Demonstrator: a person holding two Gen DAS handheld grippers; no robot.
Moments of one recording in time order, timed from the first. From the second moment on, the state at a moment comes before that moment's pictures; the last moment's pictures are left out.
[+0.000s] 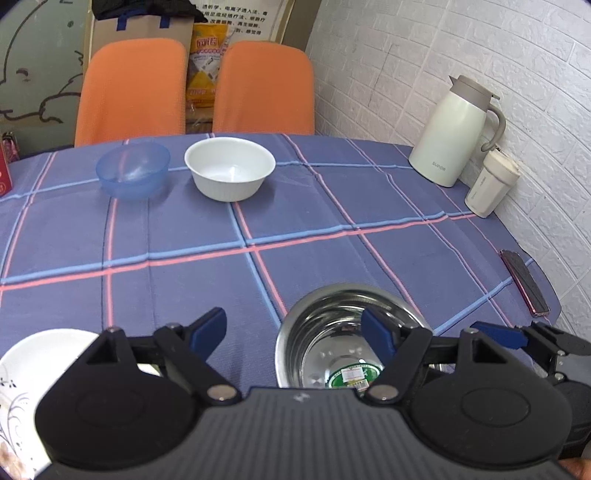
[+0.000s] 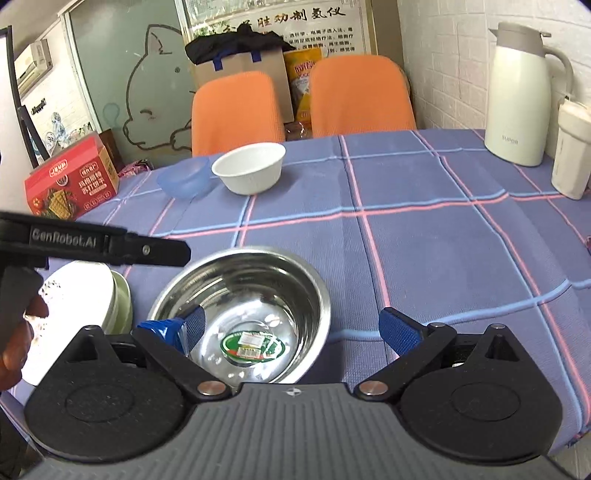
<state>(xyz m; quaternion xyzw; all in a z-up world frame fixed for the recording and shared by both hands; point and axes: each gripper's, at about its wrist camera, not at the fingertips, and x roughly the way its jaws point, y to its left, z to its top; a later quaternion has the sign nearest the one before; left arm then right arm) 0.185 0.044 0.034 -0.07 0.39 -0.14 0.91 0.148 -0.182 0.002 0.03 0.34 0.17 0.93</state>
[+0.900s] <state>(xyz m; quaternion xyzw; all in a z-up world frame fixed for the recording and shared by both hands) 0.246 0.099 0.035 -0.08 0.40 -0.08 0.91 0.242 -0.145 0.028 -0.07 0.33 0.22 0.92</state>
